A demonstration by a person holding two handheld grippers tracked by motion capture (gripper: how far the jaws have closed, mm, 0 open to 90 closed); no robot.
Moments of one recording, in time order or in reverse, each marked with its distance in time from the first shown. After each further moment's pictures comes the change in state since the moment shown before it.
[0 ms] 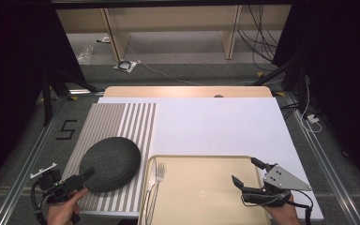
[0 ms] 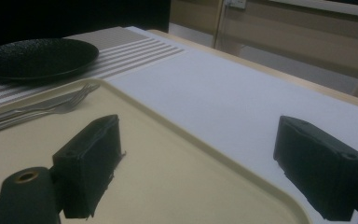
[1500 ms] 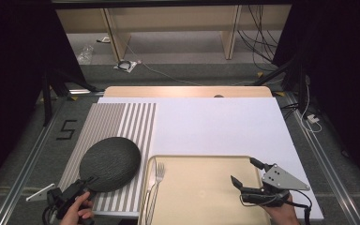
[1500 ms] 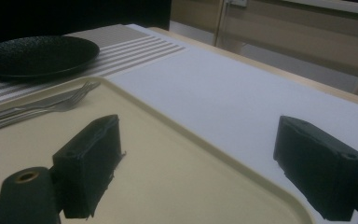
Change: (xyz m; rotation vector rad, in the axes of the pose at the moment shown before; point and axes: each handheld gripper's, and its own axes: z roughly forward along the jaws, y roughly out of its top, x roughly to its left) left arm 0.027 -0.044 0.011 0.099 -0.230 -0.716; right arm 0.001 0.000 0.002 0.007 0.002 -0.004
